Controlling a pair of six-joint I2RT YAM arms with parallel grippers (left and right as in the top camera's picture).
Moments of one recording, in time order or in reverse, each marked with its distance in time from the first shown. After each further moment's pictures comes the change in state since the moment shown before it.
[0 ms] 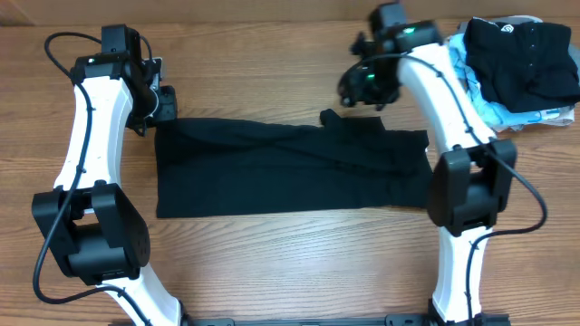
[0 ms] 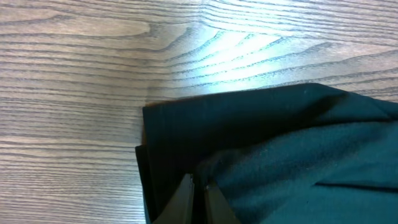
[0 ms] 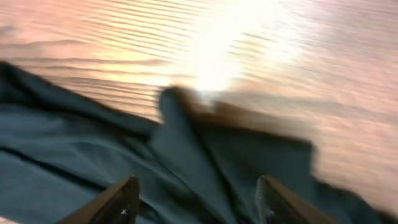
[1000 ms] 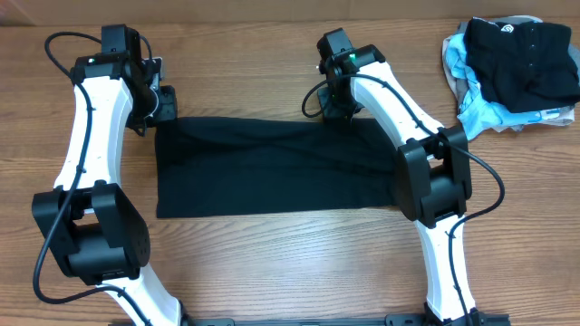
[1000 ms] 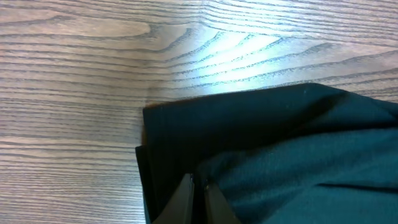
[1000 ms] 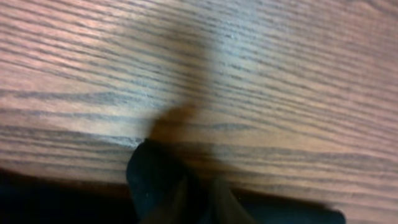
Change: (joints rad) left arm 0.000 0.000 0.000 0.001 0.000 0.000; right arm 0.105 0.146 -0.021 0.135 0.285 0.042
